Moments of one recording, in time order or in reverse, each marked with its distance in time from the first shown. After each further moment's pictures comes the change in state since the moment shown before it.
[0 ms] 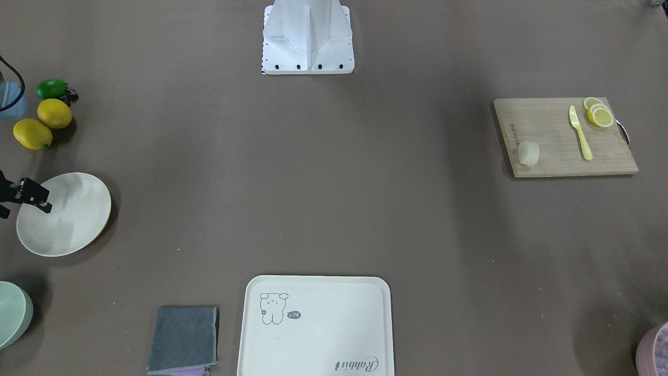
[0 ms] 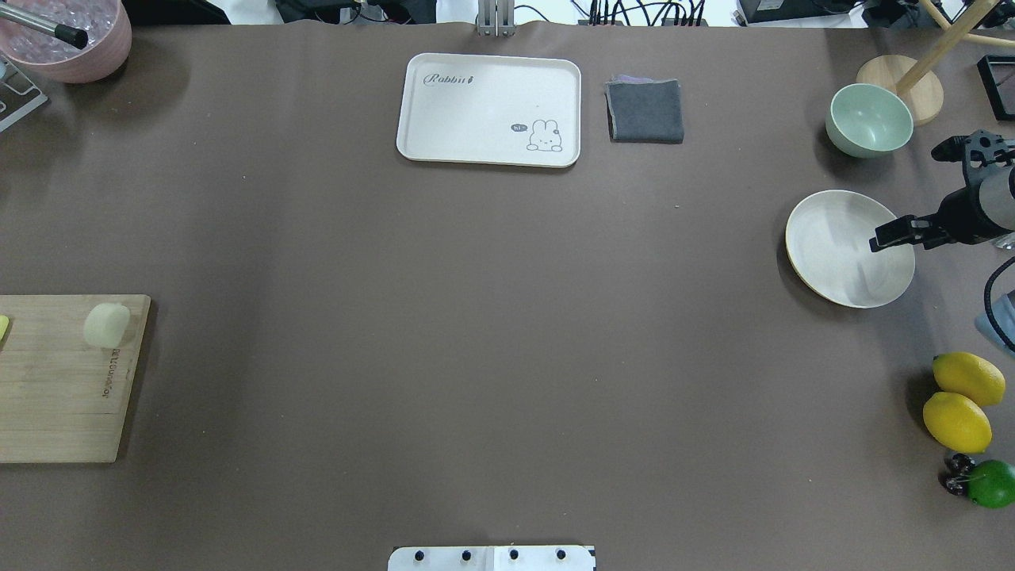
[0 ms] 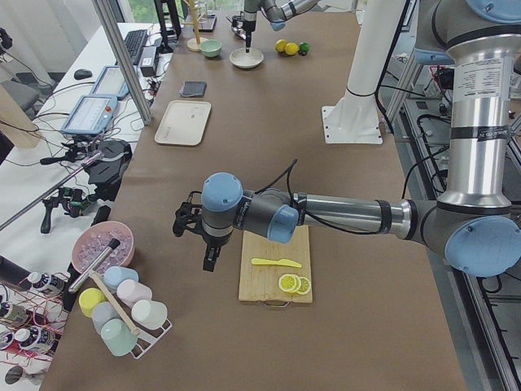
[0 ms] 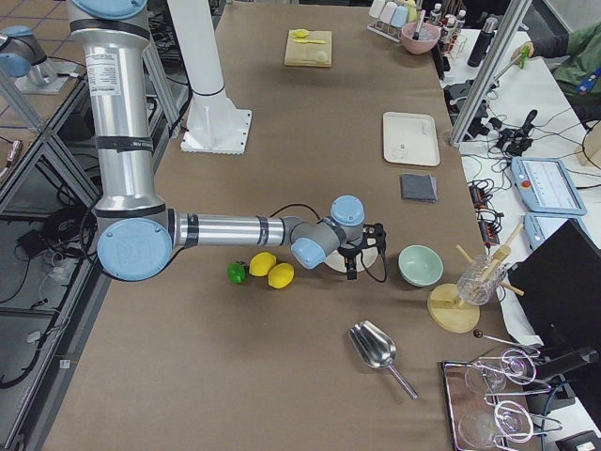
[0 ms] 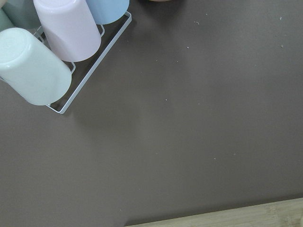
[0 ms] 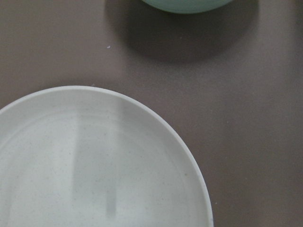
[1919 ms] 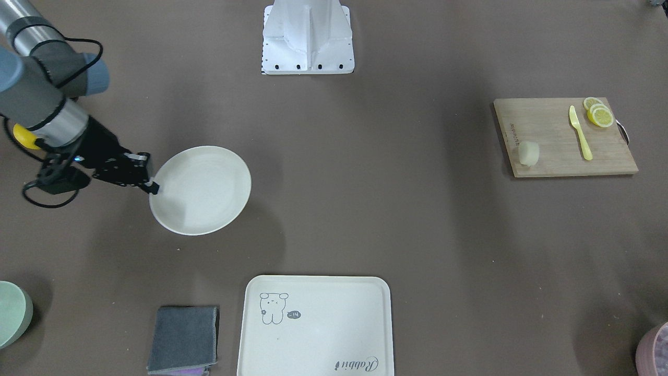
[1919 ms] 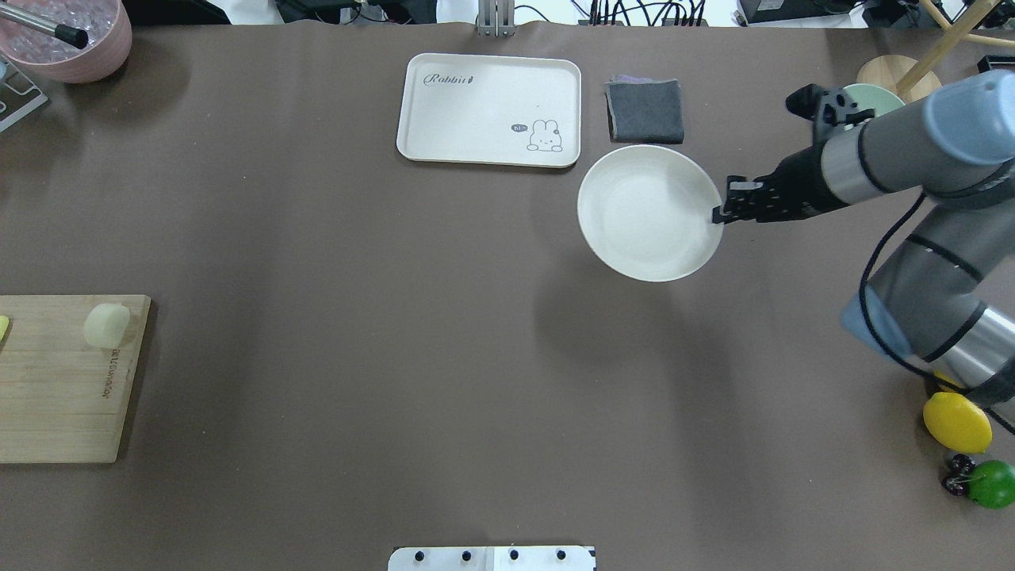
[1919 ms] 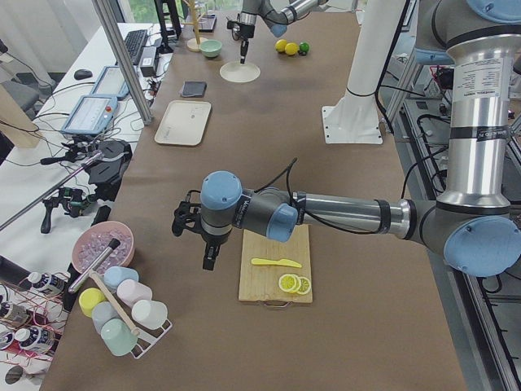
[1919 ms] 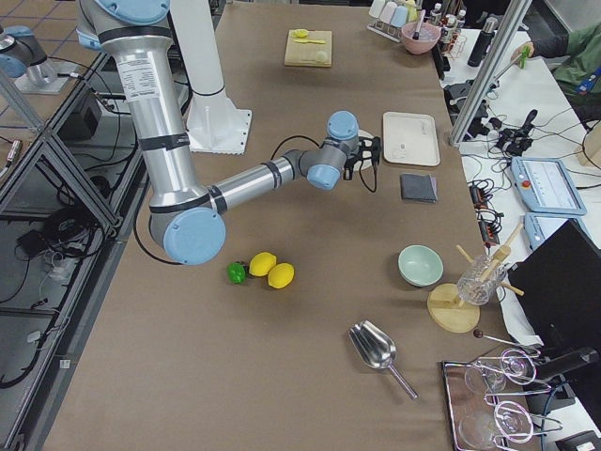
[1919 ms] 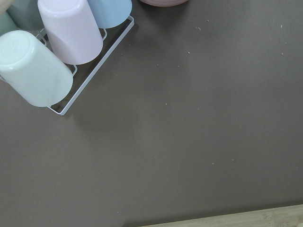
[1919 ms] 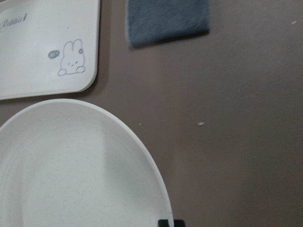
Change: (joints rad) left arm -0.002 -0.002 -0.003 0.000 0.000 -0.030; right arm -0.252 0.219 0.283 -0.026 -0.082 0.577
